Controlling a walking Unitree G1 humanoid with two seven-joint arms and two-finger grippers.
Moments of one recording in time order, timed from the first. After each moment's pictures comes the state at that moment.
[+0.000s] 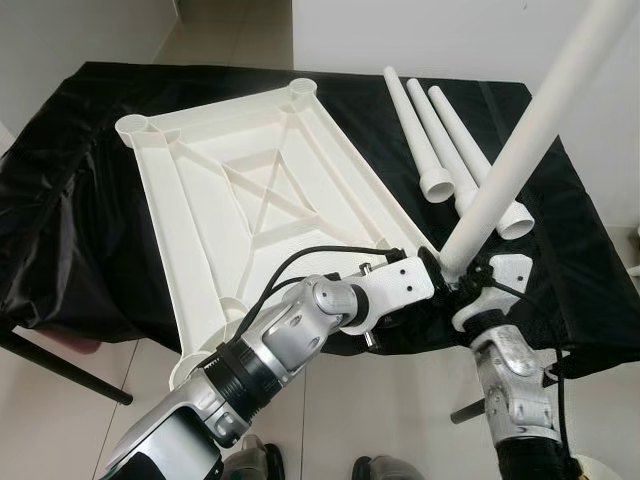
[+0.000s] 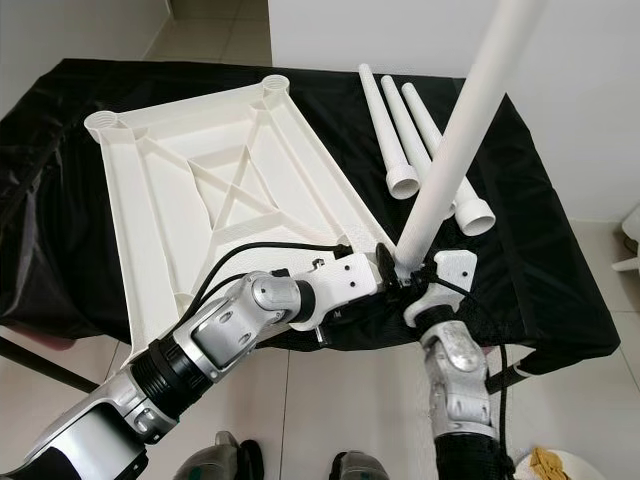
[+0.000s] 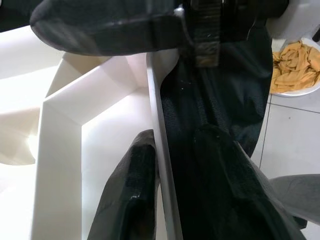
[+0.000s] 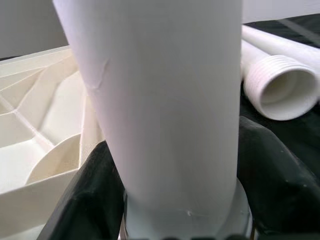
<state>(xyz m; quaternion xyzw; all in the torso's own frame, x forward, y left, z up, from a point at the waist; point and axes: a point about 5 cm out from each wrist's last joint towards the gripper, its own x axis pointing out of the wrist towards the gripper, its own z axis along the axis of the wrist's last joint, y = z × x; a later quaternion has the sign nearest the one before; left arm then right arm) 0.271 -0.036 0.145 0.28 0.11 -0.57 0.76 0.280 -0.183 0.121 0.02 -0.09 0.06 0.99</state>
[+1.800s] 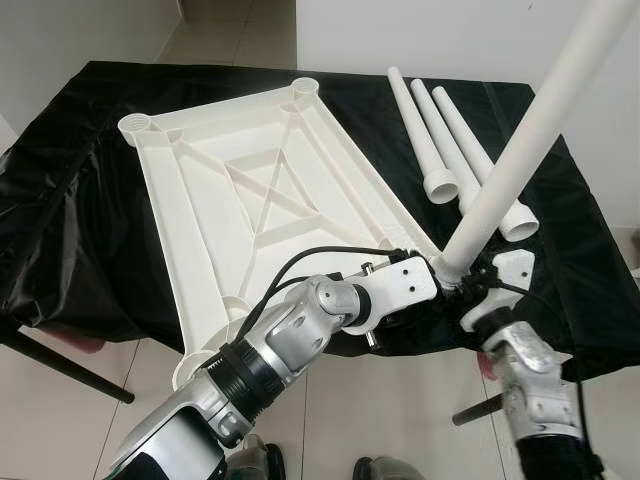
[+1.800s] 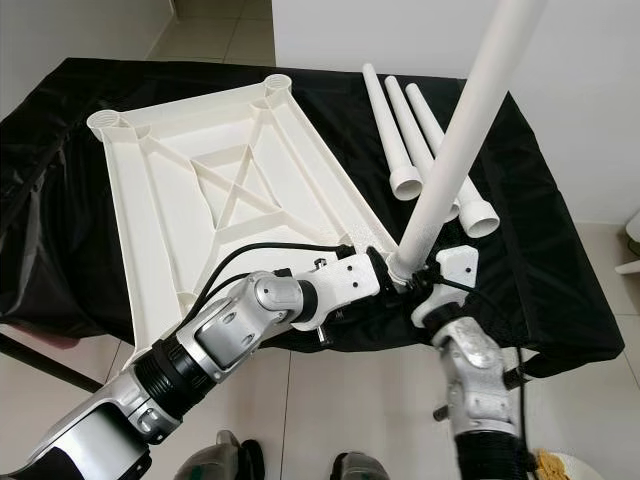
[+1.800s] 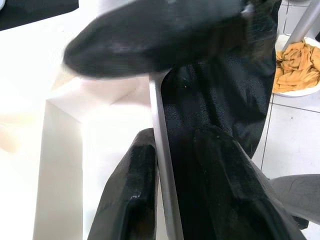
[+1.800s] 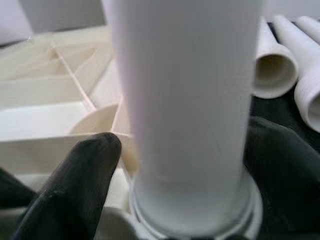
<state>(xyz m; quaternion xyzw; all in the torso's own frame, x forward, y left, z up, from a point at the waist) 0.272 -0.038 0.146 0.28 0.11 -0.57 0.77 0.277 -0.220 0.122 -0.05 -0.07 0.21 0.97</state>
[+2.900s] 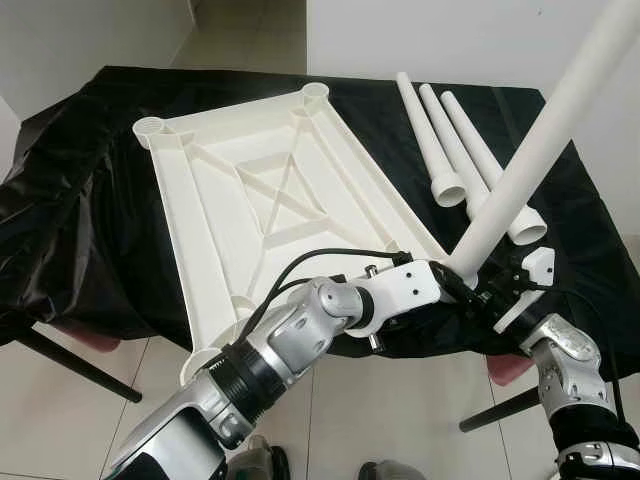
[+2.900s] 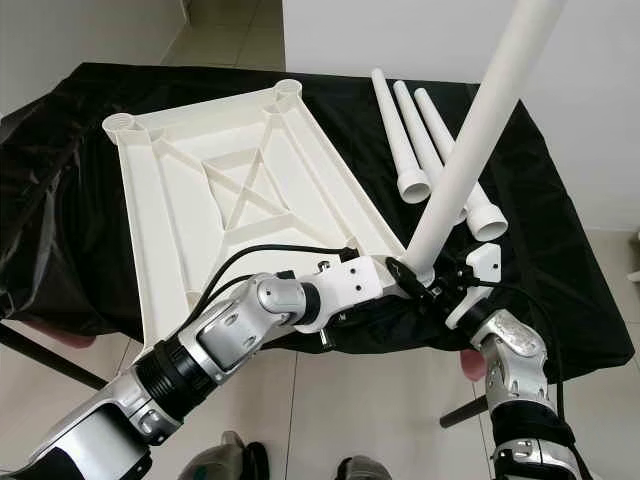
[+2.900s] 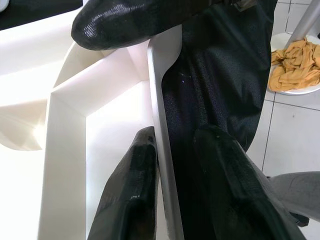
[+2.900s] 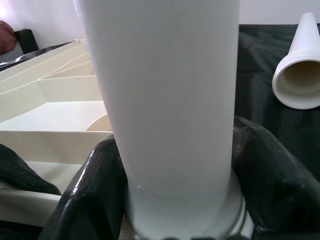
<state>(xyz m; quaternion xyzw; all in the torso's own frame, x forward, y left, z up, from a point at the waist) 0.270 -0.040 0.146 0.27 0.10 -0.58 0.76 0.290 -0.245 0.117 -0.04 -0.06 0.29 0.95</state>
